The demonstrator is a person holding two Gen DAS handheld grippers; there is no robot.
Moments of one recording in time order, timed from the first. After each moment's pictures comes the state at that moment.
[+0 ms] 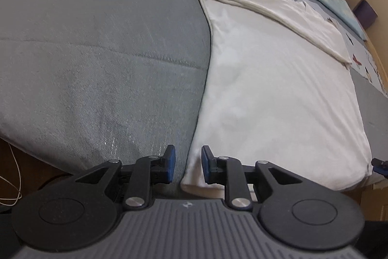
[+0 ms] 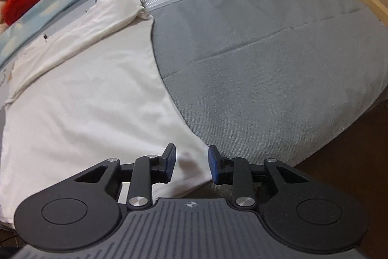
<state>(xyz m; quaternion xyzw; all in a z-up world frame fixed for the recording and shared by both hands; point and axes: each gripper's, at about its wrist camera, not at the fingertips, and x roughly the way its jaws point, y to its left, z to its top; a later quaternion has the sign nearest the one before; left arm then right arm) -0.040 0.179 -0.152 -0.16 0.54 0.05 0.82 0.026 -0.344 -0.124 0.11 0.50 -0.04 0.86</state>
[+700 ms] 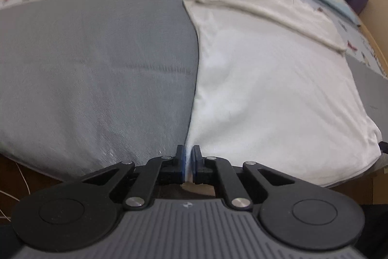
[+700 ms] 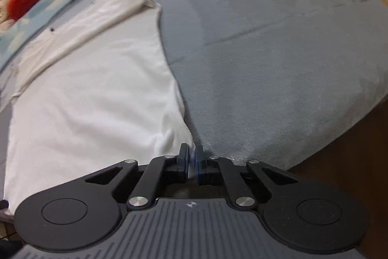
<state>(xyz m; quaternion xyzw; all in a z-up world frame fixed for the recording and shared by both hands) -0.040 0.163 -0.141 -0.12 0.52 0.04 0.85 0.024 -0.349 -0.129 0.13 0.50 -0.01 0.85</state>
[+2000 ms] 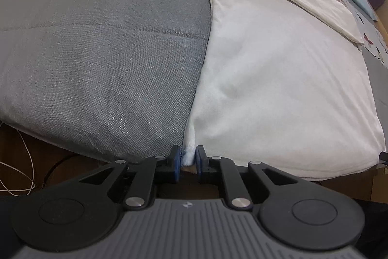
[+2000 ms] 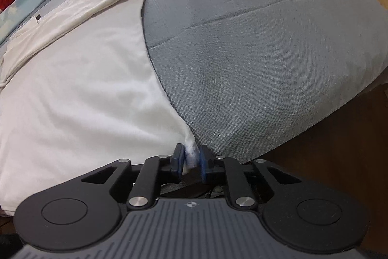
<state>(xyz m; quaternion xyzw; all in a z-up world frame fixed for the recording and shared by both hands) -0.032 0.166 -0.160 -0.14 0.58 0.06 0.80 0.022 -0.349 -0.140 0.11 0.55 -0.04 0.83</state>
